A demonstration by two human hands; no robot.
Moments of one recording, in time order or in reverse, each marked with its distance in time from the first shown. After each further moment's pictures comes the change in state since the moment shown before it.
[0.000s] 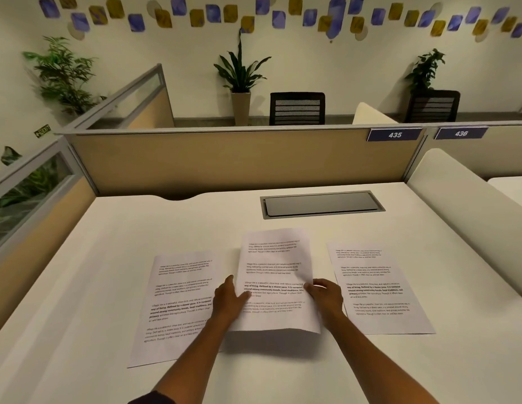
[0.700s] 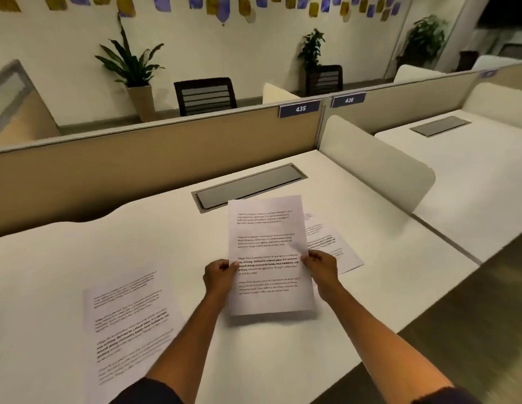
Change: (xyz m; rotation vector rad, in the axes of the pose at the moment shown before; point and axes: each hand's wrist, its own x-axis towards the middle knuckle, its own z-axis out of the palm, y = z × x) left_hand 0.001 0.058 0.044 -0.360 -0.124 0.107; right_hand -0.031 0.014 -0.086 0.294 0.216 -0.002
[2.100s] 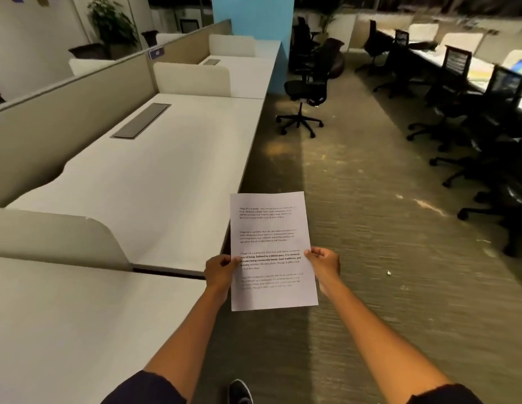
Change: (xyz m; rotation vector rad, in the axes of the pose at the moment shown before) left_hand -0.197 0.143 0.691 0.242 -0.954 0.234; right_hand 0.071 0.072 -0.642 0.346 1.003 0.155
